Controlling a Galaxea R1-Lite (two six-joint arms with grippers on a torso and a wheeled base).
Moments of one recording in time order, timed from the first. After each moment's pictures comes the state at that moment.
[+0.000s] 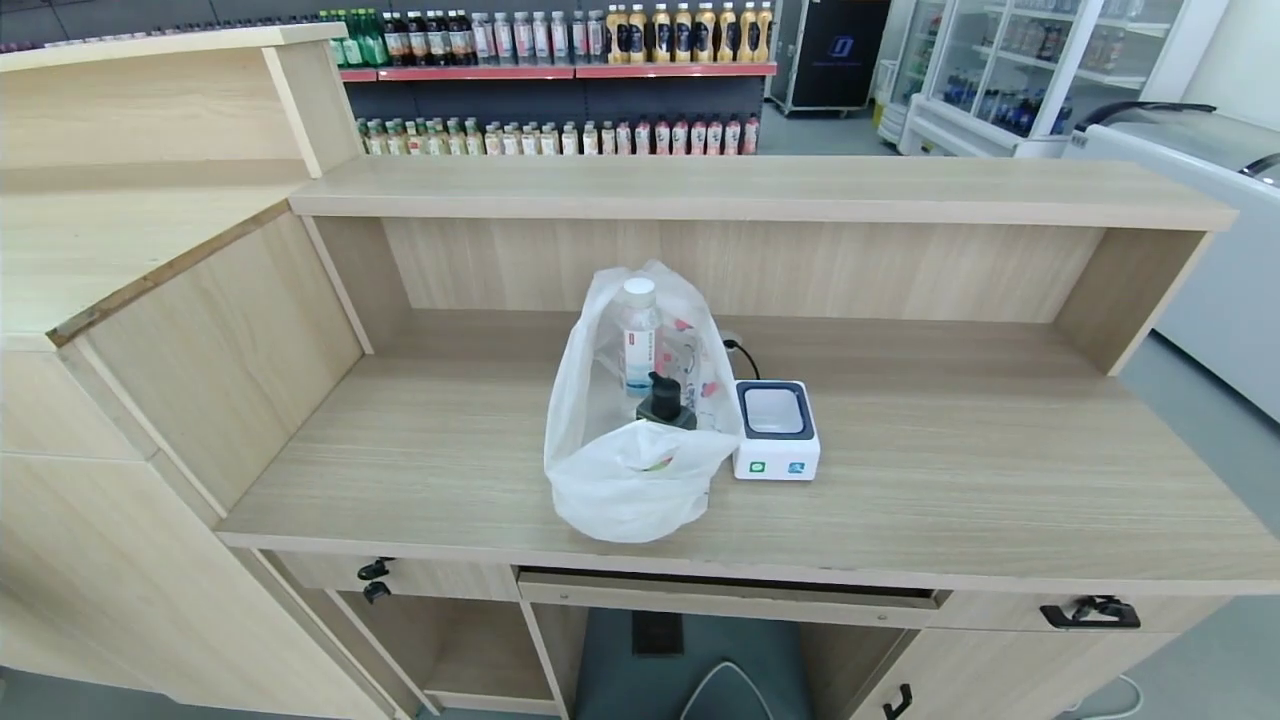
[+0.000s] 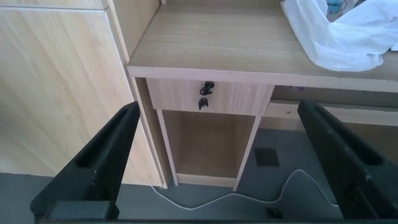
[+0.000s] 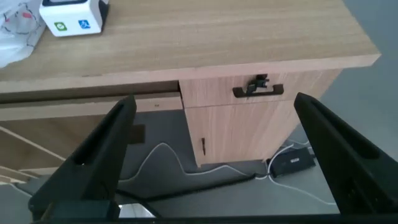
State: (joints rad) left arm 0.00 0.00 0.00 0.00 0.01 0.00; right arm -0.11 0.24 -0.01 -0.10 0.00 0.00
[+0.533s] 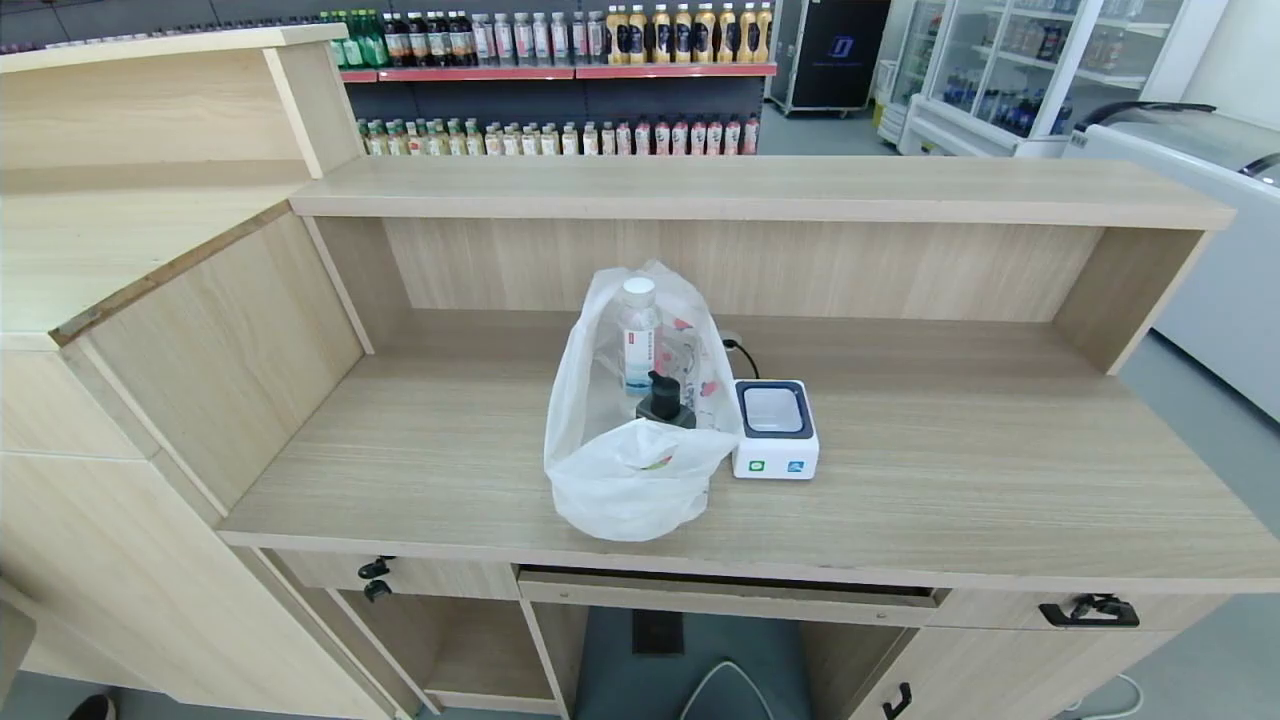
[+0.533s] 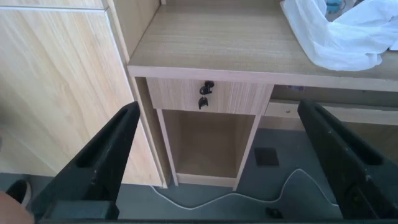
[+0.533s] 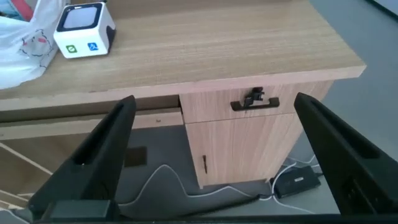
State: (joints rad) left arm 0.00 0.00 0.00 0.00 0.01 0.00; right arm -0.09 0.09 0.00 -0.09 -0.03 0.02
